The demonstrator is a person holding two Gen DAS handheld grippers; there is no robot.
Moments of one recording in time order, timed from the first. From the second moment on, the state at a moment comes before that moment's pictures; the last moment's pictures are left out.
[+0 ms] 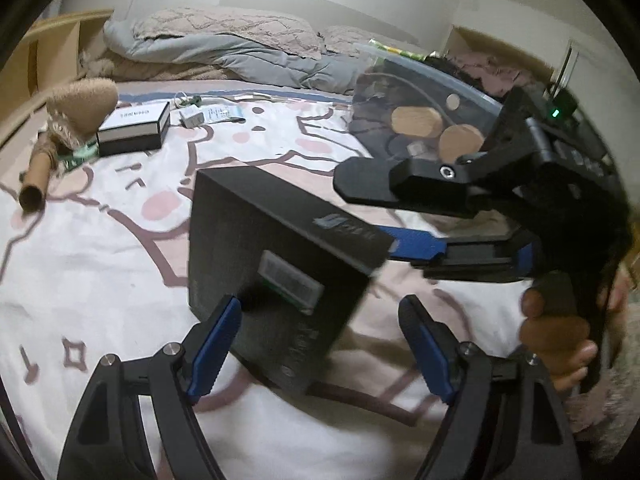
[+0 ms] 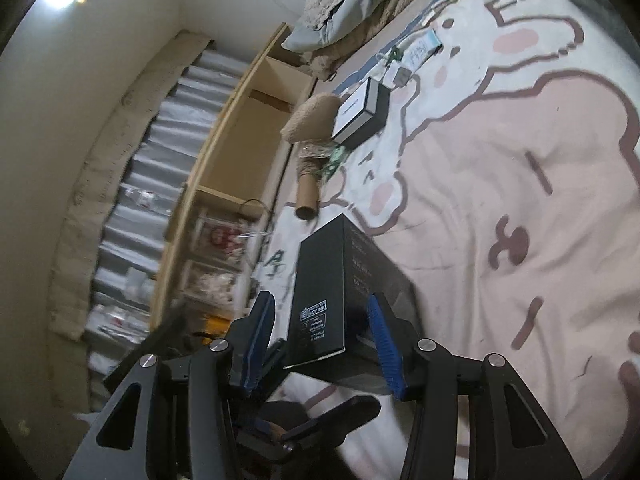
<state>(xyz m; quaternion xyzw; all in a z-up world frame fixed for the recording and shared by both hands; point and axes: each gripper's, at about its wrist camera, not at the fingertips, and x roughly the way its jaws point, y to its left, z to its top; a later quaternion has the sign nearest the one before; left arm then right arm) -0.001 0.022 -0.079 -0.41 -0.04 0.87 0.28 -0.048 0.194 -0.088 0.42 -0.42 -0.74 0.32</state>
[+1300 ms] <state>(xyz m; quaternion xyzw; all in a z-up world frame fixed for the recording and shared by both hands) 0.019 -0.071 -0.088 -0.49 -0.24 0.82 0.17 -0.043 0.190 -0.139 0.50 -0.46 -0.69 0.26</state>
